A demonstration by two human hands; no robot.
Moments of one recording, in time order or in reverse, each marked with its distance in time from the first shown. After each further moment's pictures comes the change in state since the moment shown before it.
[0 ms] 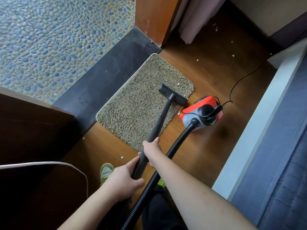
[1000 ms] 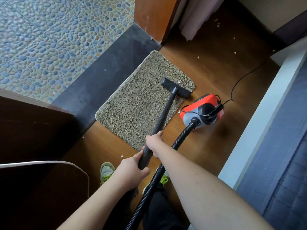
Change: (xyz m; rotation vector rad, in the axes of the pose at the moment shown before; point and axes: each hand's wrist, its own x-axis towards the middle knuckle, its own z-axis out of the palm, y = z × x) left_hand 0.023 0.031 0.002 0.090 0.072 -0.017; right_hand 0.015 -0.031 -0.015 -0.176 0.022 0.119
